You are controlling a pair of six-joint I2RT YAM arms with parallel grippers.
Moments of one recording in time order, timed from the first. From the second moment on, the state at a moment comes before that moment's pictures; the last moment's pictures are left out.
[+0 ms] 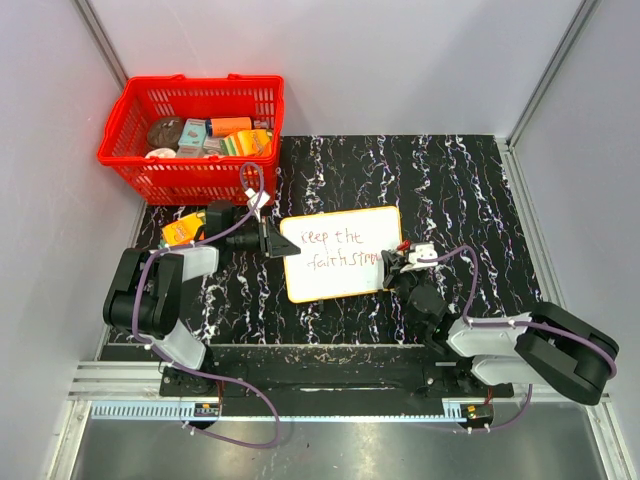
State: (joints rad) left arm -0.16 1.62 0.67 0.40 1.06 -0.44; right arm 0.92 1.23 0.15 1.11 0.72 0.18
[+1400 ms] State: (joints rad) left arm -0.16 1.63 0.67 0.40 1.06 -0.44; right arm 0.92 1.27 0.21 1.10 0.80 0.14
